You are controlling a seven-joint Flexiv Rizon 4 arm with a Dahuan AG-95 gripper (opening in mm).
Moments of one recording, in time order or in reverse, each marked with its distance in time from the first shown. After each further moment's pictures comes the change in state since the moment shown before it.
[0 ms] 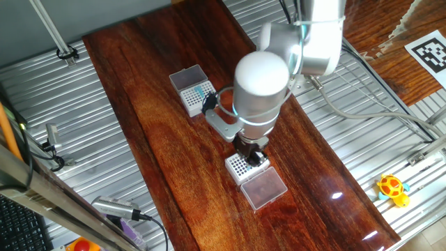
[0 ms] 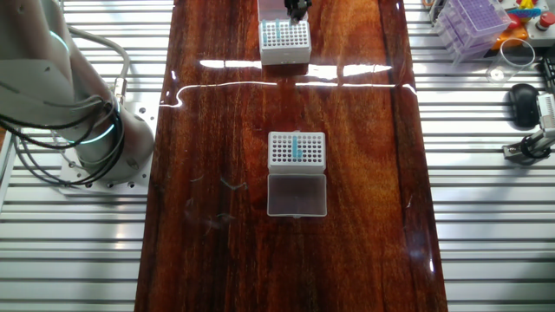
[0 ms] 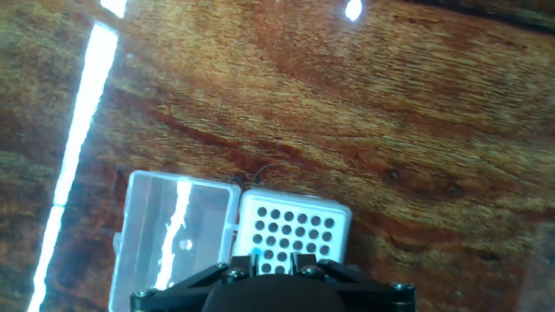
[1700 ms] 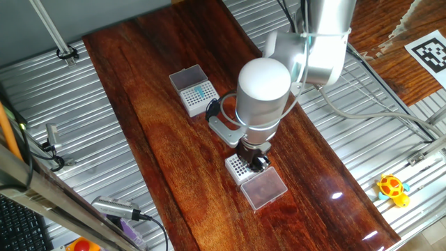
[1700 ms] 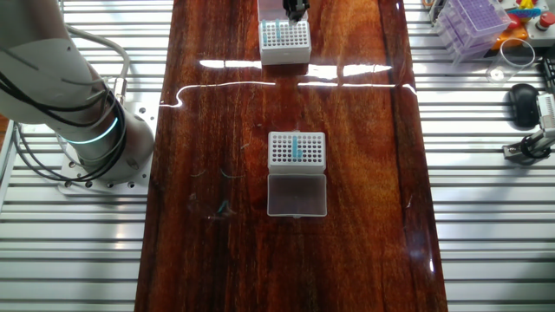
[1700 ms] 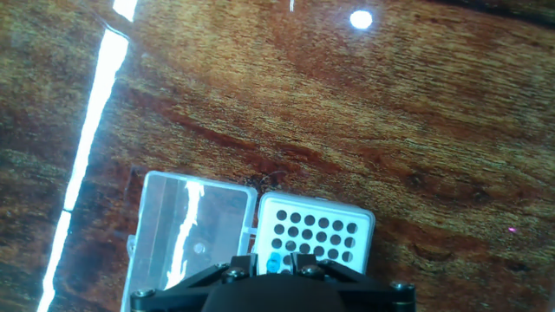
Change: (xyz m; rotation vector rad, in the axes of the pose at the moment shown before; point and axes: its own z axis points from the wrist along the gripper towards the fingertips) arm -0.006 0.016 0.027 -0.025 -0.017 -0.012
